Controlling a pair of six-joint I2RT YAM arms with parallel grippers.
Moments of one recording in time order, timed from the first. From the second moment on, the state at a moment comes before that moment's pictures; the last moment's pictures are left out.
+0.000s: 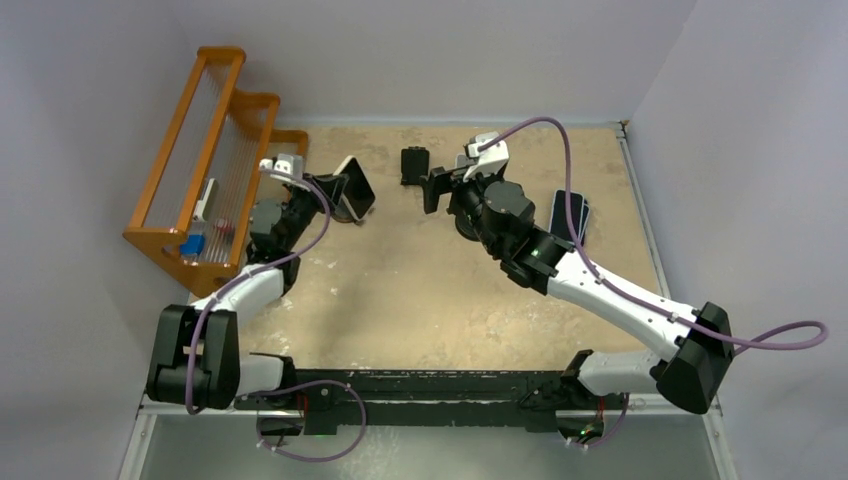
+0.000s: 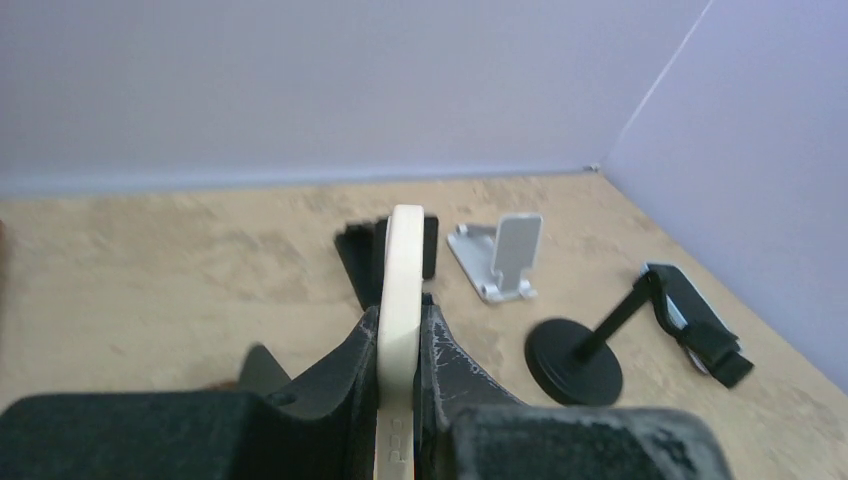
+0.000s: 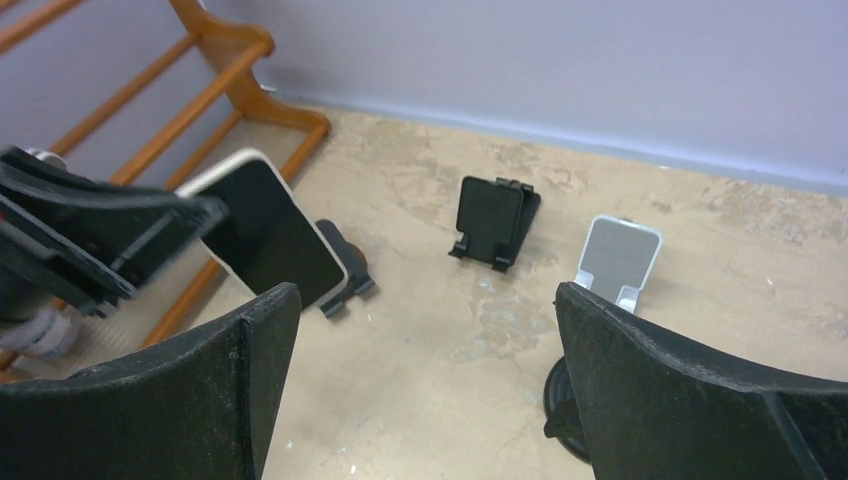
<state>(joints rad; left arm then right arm) -0.11 1.30 0.55 0.87 0.37 -0.40 0.86 1.25 1.08 0.15 0.45 0.17</state>
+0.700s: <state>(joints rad) 0.09 1.62 0.50 1.37 0.51 -0.52 0.86 1.32 1.07 0.17 0.44 0.15</state>
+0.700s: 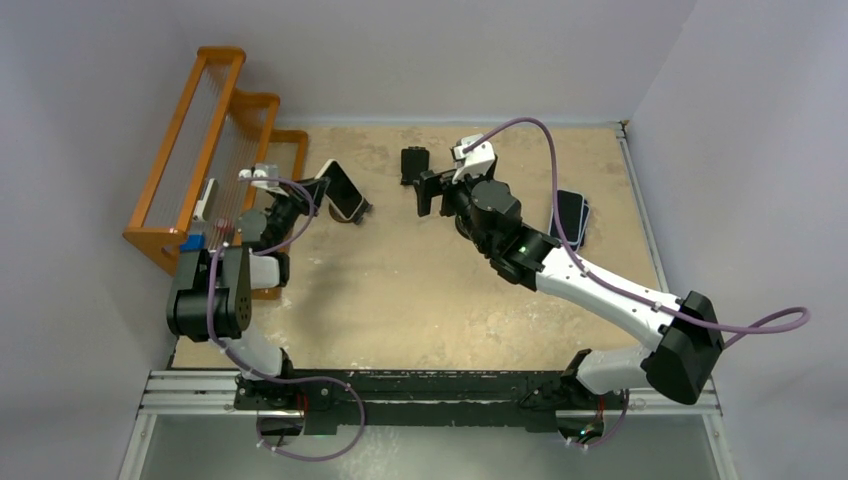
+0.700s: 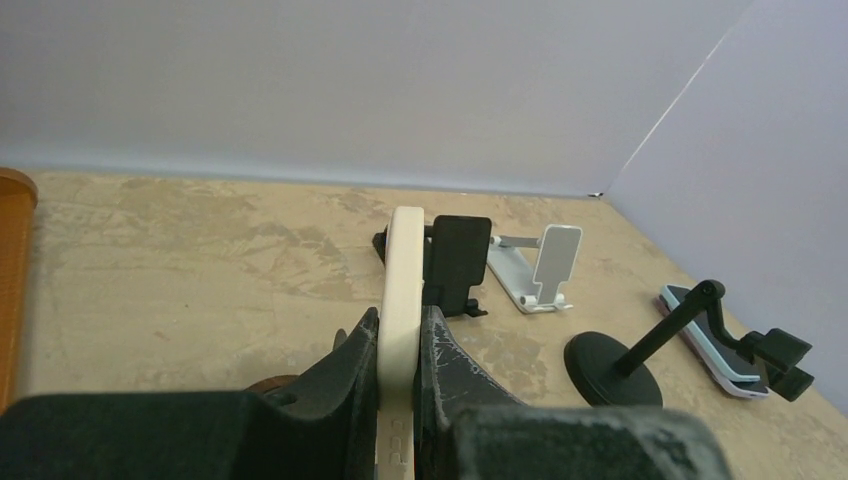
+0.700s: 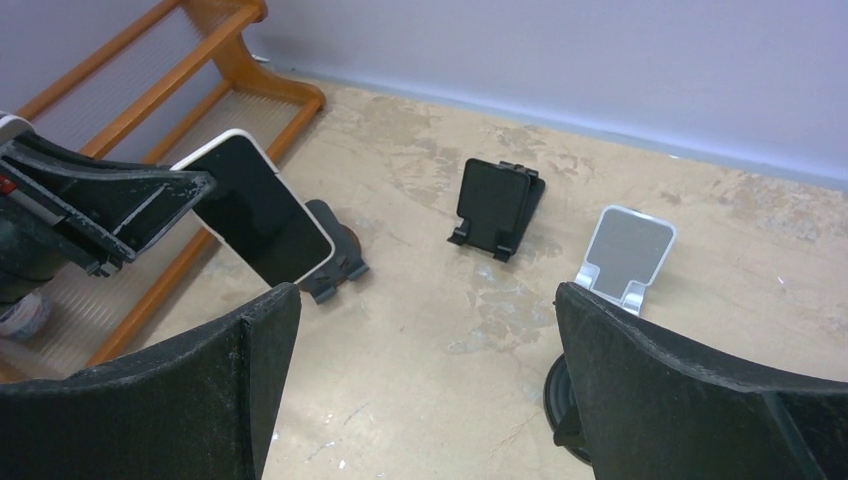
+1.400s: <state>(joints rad) 0.12 1.89 0.61 1.49 0.65 -0.67 0.83 1.34 1.07 0.19 0.42 0.14</state>
